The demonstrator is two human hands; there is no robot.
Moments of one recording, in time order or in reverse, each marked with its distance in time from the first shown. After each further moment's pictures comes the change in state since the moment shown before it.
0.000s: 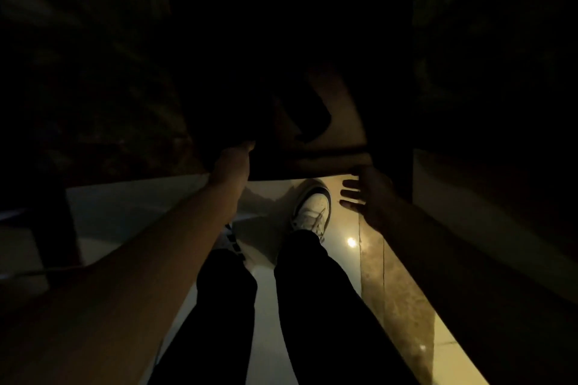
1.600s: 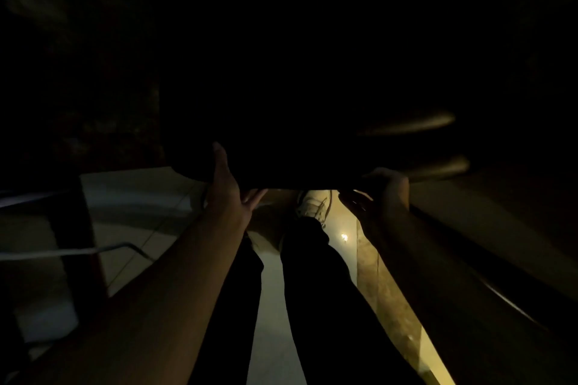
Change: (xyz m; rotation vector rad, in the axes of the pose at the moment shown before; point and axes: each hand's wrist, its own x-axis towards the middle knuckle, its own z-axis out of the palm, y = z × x) left_hand -0.042 -0.038 -0.040 -0.753 -0.036 -0.220; right_hand -0.104 0.006 -0.001 0.415 -0.057 -0.065
